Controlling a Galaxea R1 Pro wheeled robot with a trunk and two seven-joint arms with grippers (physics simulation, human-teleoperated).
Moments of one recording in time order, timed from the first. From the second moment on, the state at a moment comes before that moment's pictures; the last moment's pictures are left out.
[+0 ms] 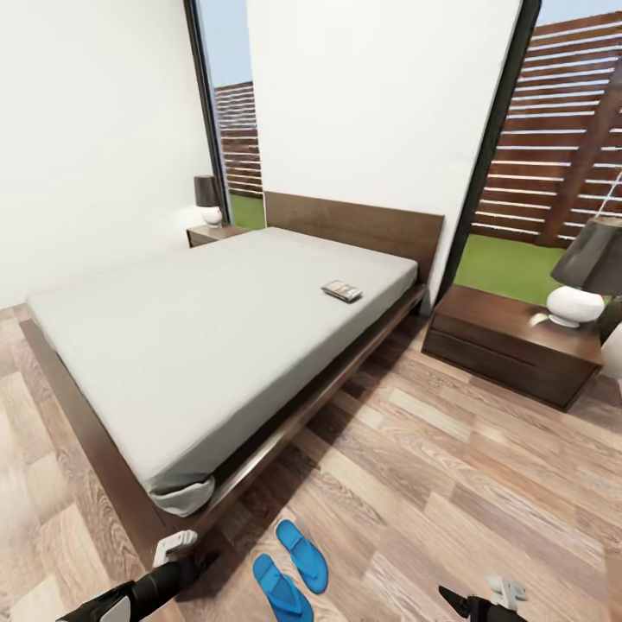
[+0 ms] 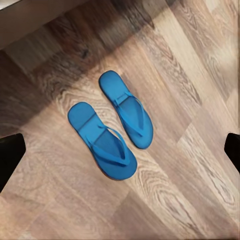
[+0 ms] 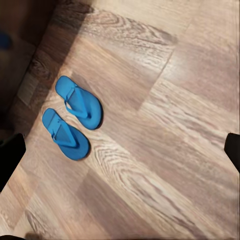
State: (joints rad) left arm -0.57 0.17 0.16 -0.02 0.23 -0.04 -0.63; right arm -0.38 -0.26 -0.39 -0.20 -0.04 -0.03 0.79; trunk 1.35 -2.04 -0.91
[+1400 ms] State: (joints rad) left arm -0.57 0.17 0.16 -0.02 0.23 -0.04 -0.63; right arm -0.38 -0.26 -0.39 -0.20 -0.04 -0.03 0.79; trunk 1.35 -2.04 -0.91
